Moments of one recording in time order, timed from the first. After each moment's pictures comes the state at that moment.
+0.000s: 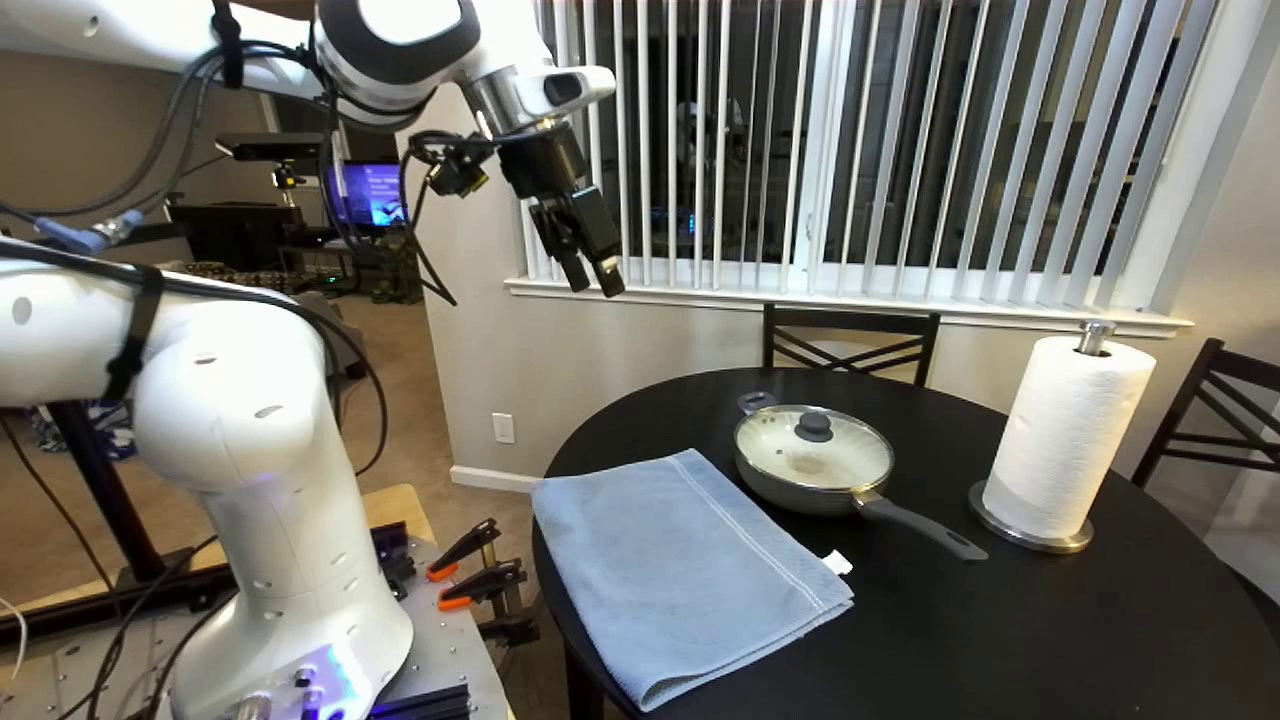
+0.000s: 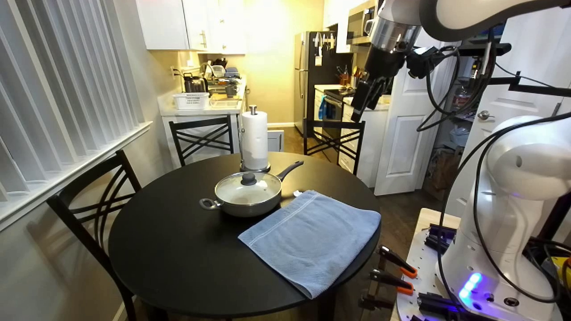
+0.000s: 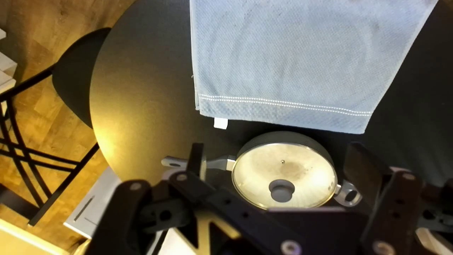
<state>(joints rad) -0.06 -1.07 0.11 -2.77 -0.14 2.00 0.13</state>
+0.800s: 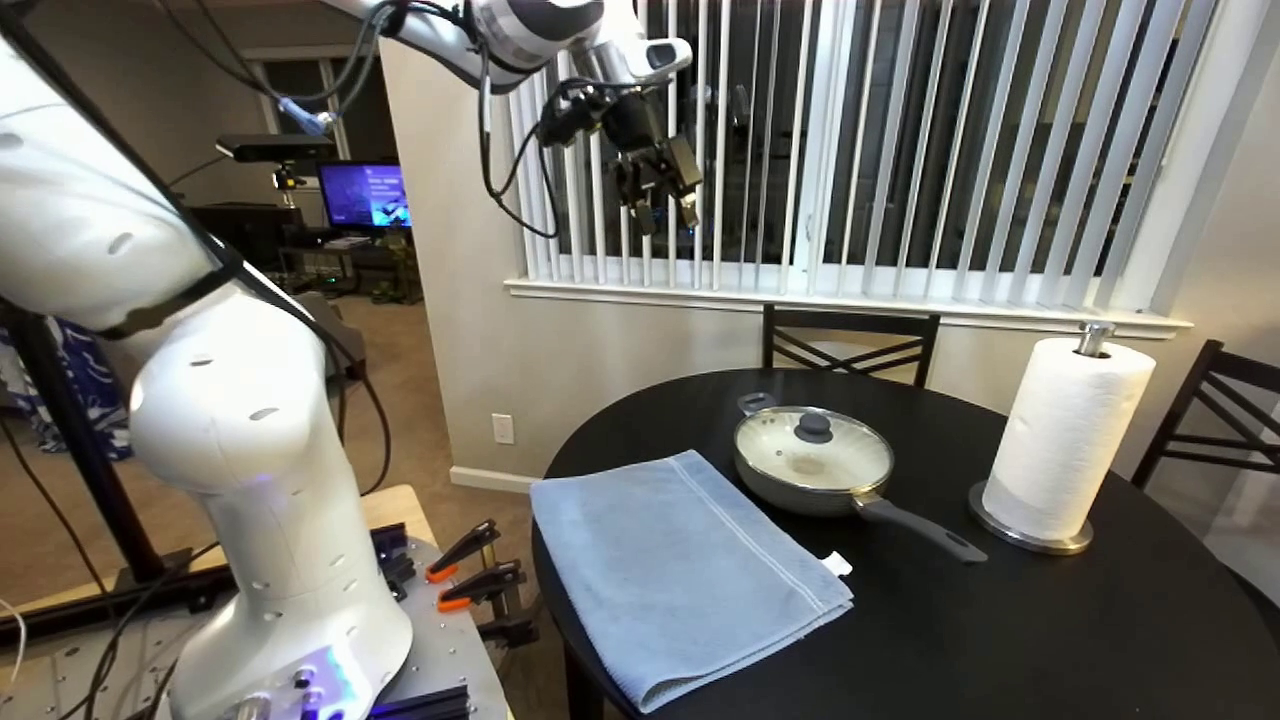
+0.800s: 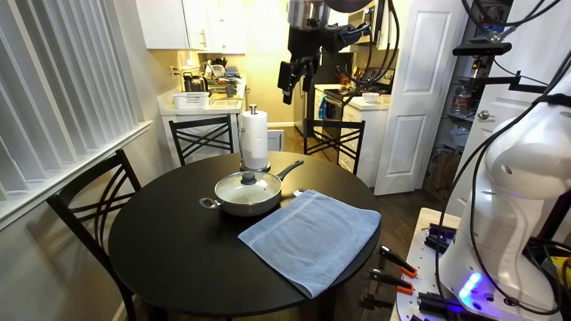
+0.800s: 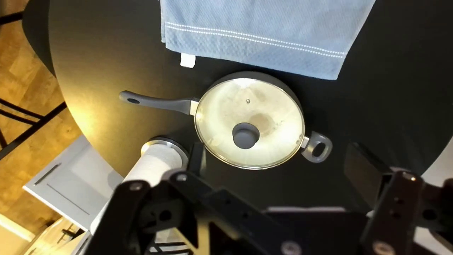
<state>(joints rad) -0.09 -0.48 0.26 -2.30 -0.16 2.07 0.21</state>
